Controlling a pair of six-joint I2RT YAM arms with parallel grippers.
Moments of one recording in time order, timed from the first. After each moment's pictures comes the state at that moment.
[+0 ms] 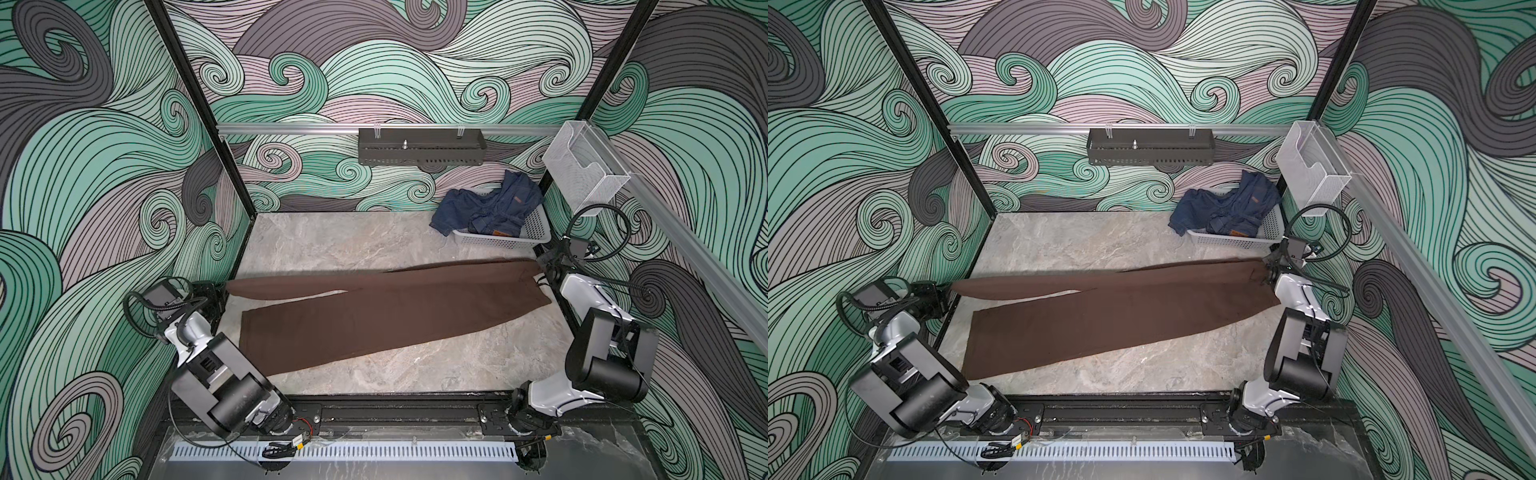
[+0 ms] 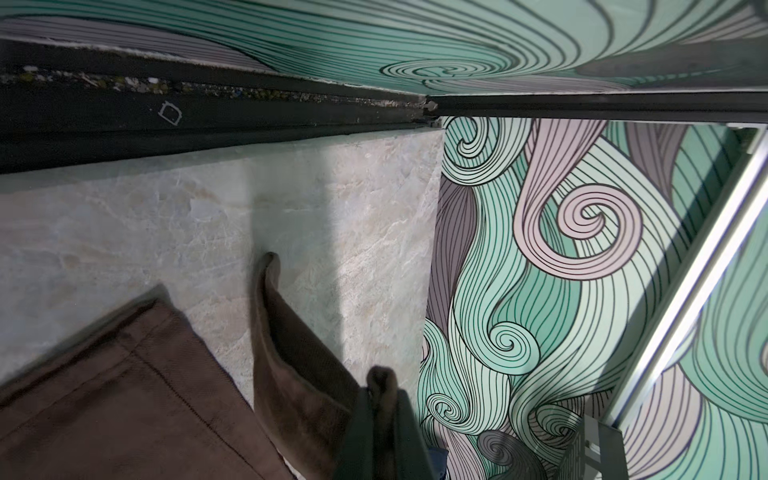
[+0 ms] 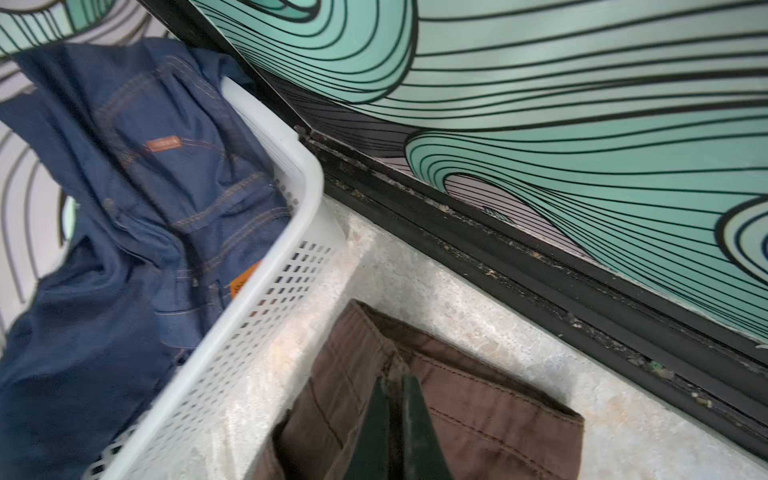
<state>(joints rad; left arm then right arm) 0.92 1.30 0.80 -0.27 0.68 -0.98 -0.36 1.54 0.98 -0.15 0.18 0.61</state>
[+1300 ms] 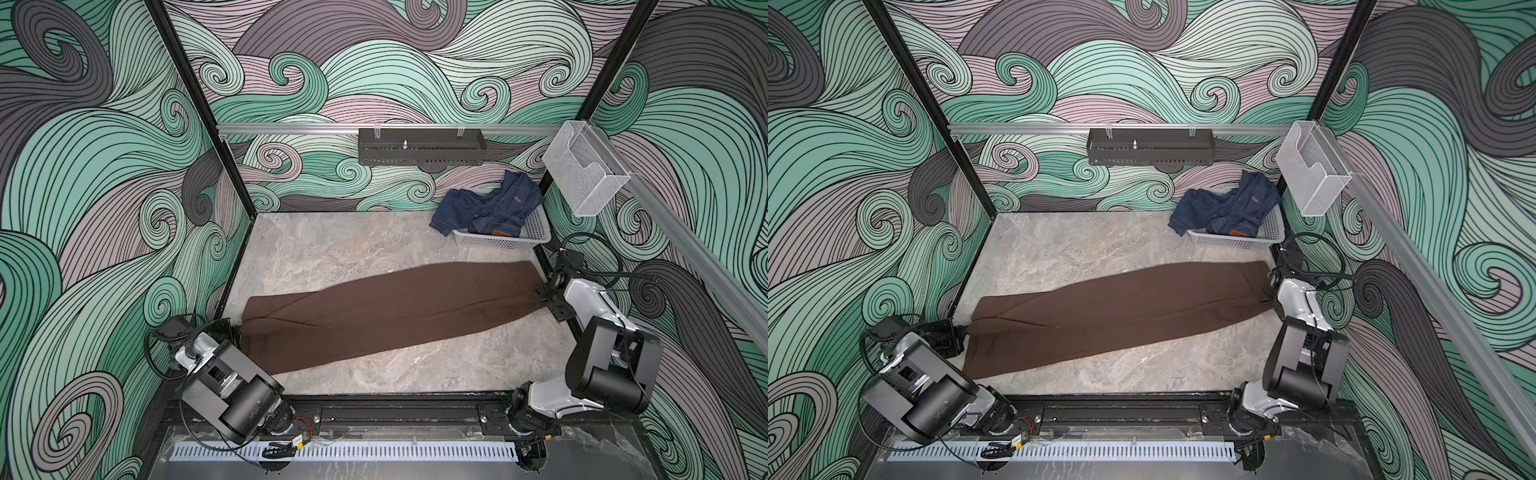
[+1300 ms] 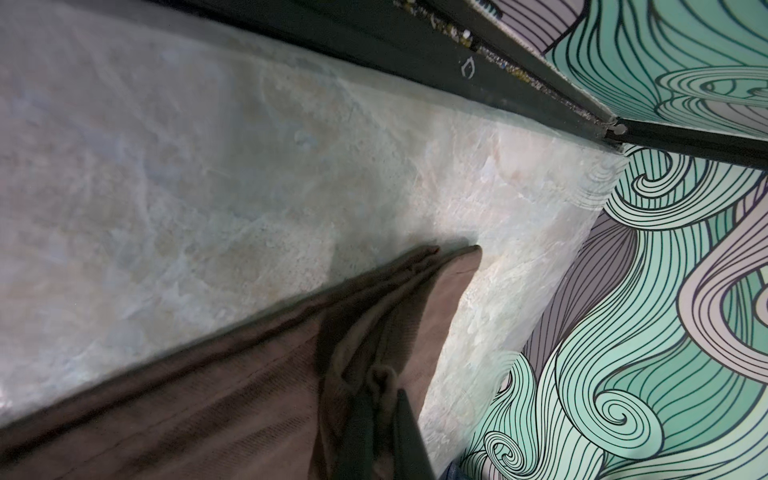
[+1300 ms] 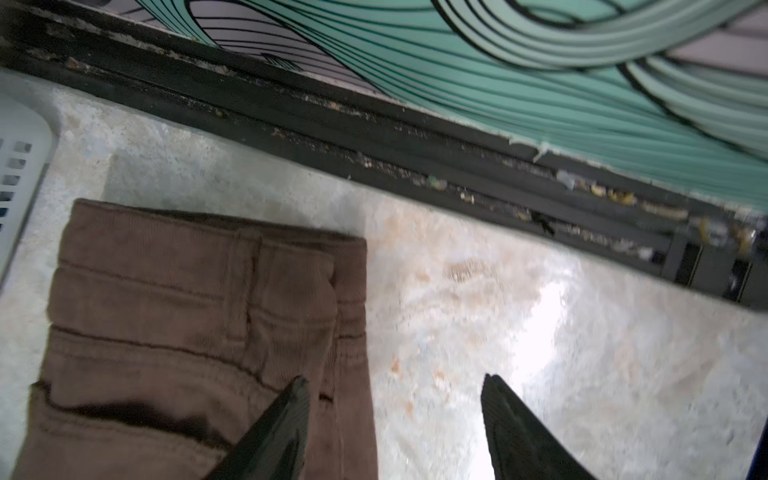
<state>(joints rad) 1.00 1.27 0.60 -0.48 0.56 -0.88 -0.39 1.45 0.95 -0.68 0.25 0.82</state>
